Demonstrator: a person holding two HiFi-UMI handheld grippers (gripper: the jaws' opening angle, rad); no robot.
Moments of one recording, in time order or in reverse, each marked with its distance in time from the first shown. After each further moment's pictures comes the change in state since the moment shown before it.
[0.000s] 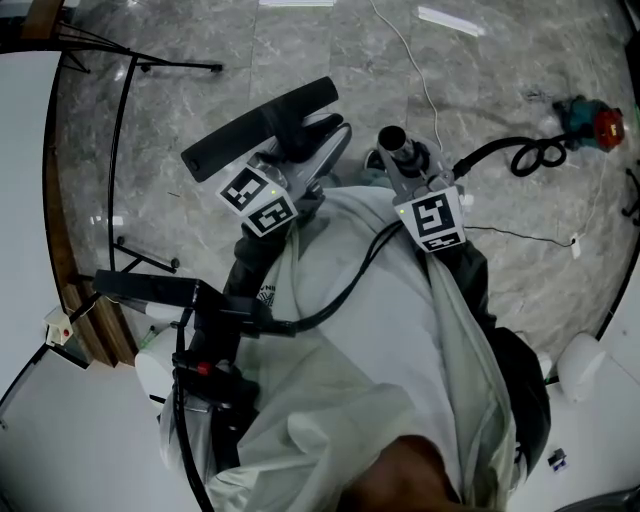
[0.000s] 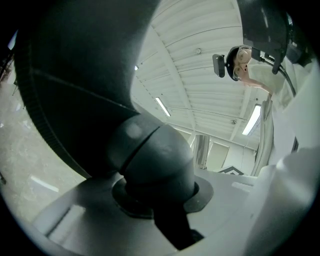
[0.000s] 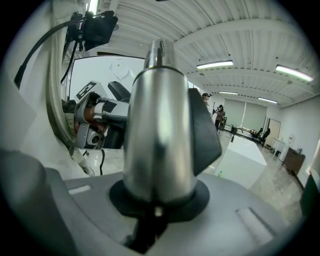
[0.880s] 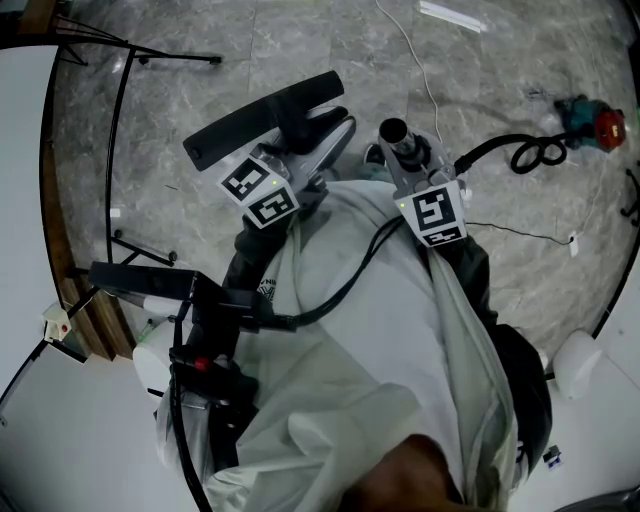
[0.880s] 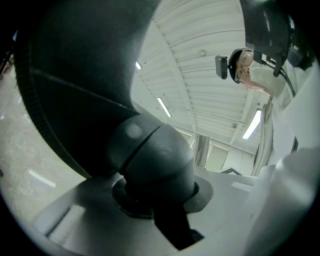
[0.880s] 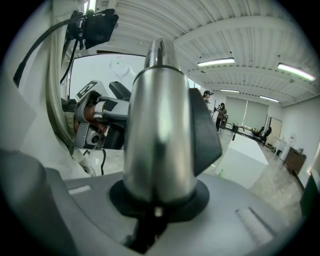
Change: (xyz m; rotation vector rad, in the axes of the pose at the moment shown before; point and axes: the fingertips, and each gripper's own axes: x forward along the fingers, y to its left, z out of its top) left arm 0.006 0.004 -0.003 -0.046 -0.001 -0.009; right arm 0.005 -0.002 -0.003 0.001 0.024 0.013
